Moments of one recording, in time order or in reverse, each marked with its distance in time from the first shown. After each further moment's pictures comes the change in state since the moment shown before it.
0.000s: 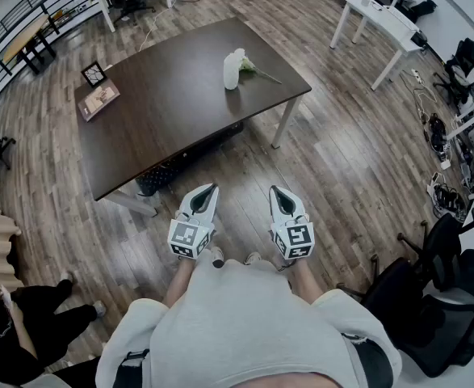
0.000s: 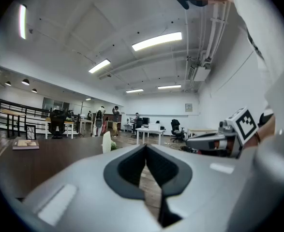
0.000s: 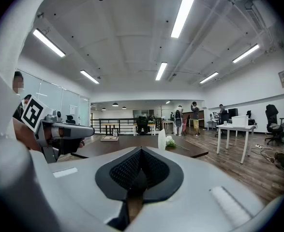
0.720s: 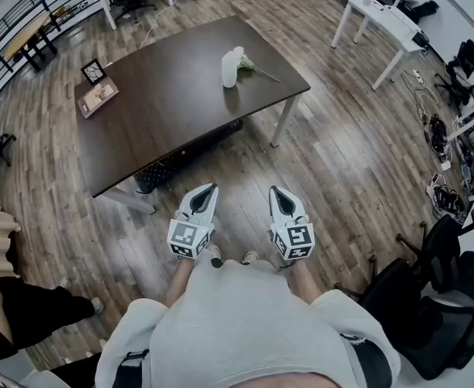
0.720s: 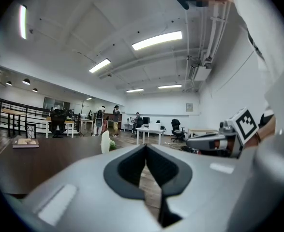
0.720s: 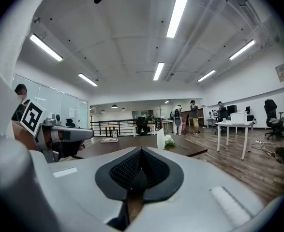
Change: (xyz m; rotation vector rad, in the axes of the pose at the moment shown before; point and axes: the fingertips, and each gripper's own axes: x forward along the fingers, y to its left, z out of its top) left arm 0.006 -0.017 -0.002 -0.003 0.004 0.003; right arm -0.012 -0.014 -0.003 0.048 -0.014 0.002
